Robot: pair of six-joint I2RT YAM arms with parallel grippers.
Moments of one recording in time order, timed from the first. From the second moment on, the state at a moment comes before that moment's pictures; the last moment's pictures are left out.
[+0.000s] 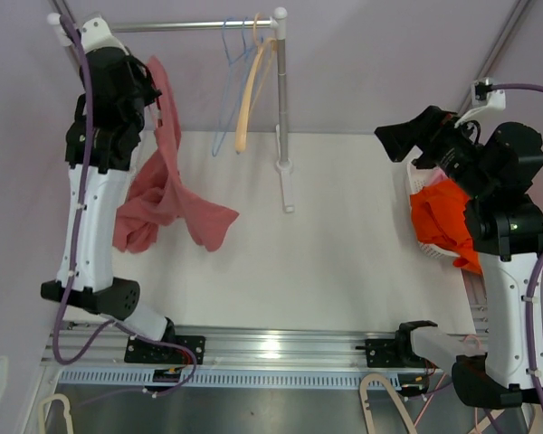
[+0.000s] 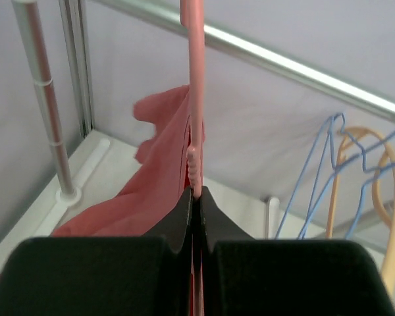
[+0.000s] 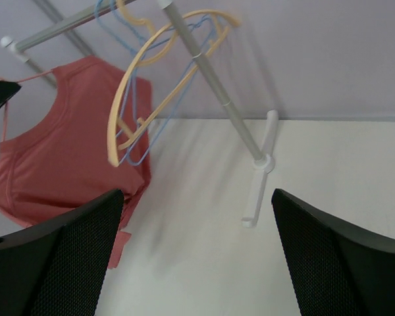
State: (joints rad) left arm -0.20 1.60 2.22 -0.71 -0.47 -0.32; right arm 0.11 1.08 1.67 -0.61 -0.32 0.45
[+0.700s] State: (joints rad) left arm -0.28 1.16 1.75 -0.90 -0.50 -0.47; right arm 1.23 1.23 1.18 -0.07 -0.20 0.23
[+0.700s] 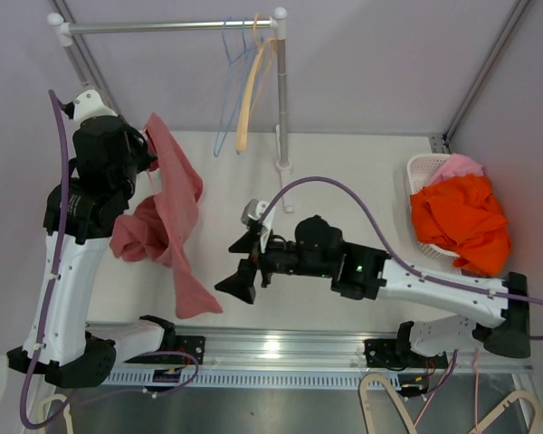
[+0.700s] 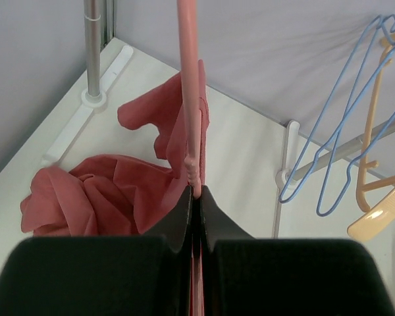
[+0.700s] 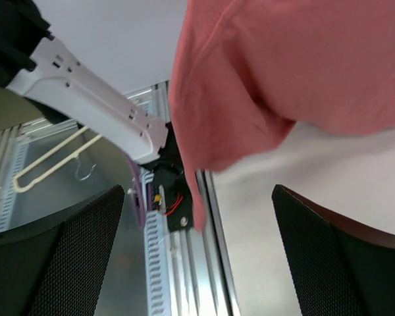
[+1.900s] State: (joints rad) left arm -0.35 1.20 1.88 -1.03 -0.29 -0.44; right arm 1.59 1.38 1.11 0.06 0.46 0.22
